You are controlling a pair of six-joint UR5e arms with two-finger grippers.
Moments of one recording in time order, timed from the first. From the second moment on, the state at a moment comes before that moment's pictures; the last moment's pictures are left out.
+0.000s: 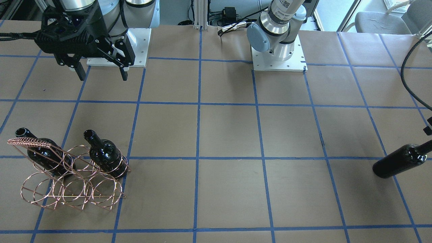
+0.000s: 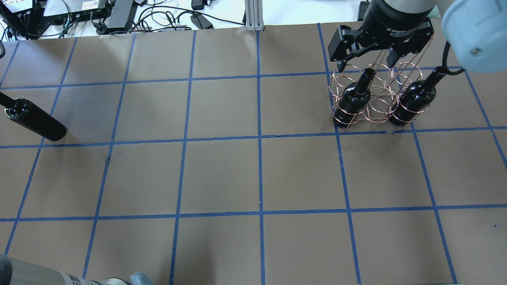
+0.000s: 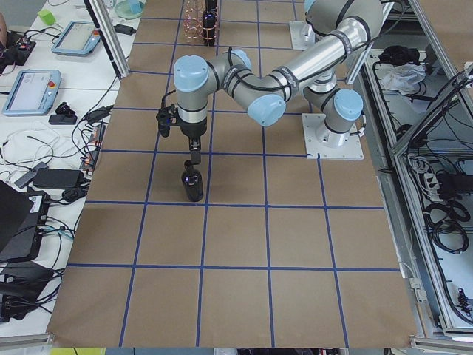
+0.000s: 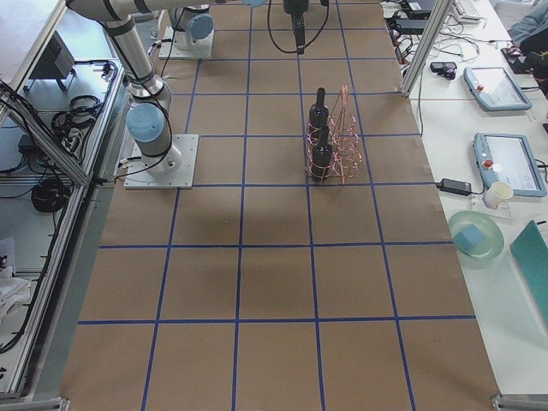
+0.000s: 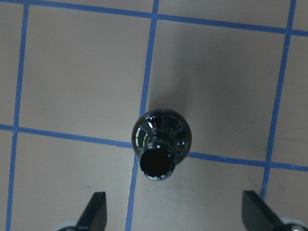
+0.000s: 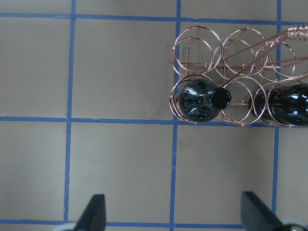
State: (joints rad) left arm -0.89 -1.87 -1.40 -1.35 1.56 0.55; right arm 1.64 -1.59 1.51 -1.64 -1.59 0.03
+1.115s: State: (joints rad) left arm -0.89 -1.96 -1.41 -1.28 1.52 0.57; right arm 1.64 -1.59 1.51 -1.64 -1.59 0.03
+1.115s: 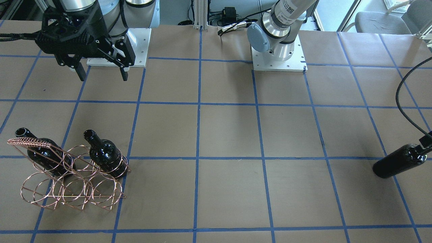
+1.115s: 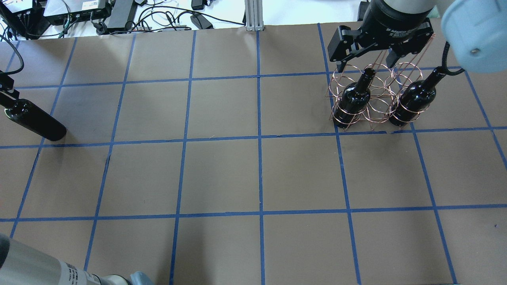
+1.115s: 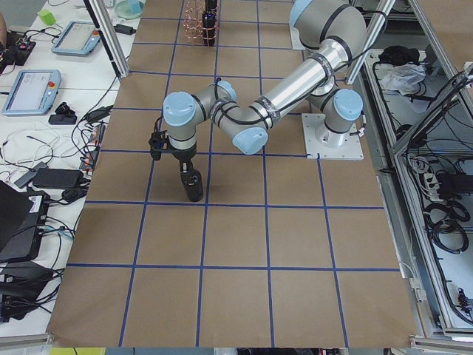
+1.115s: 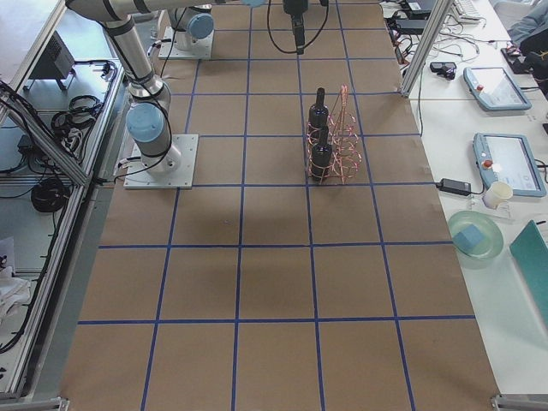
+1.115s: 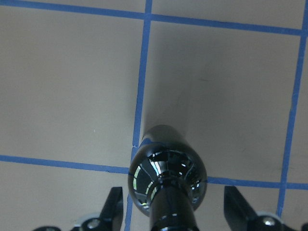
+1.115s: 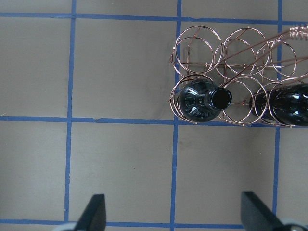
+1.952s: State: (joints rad) left arm -0.89 -1.96 -1.40 -1.29 1.53 0.62; right arm 1.64 -1.59 1.51 -1.64 -1.59 0.03
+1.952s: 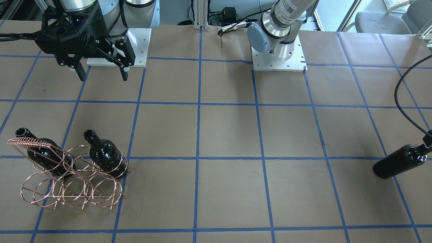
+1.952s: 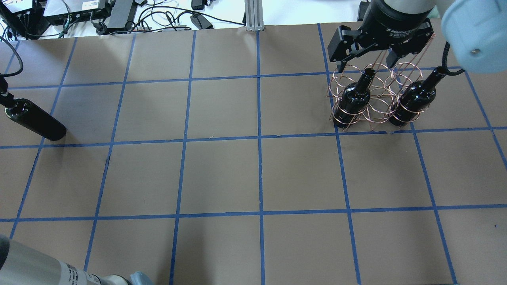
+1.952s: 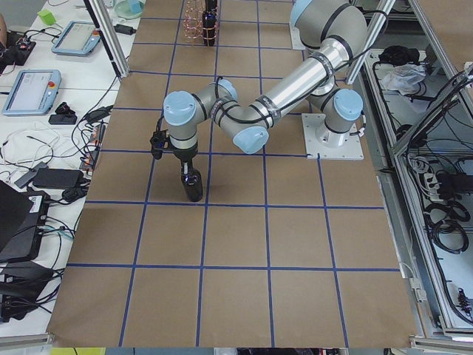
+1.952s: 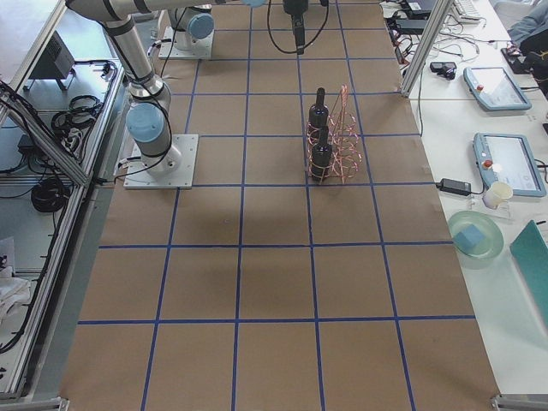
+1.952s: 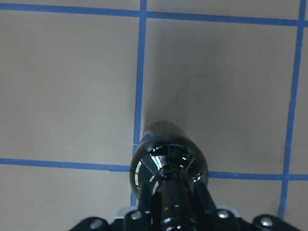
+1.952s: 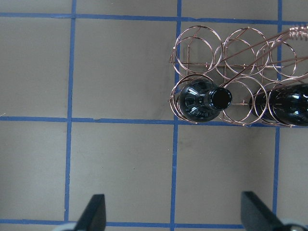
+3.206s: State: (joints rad) left arm -1.13 -1.78 -1.44 -1.40 1.53 0.28; right arm 1.64 -1.59 1.51 -1.63 -1.59 0.03
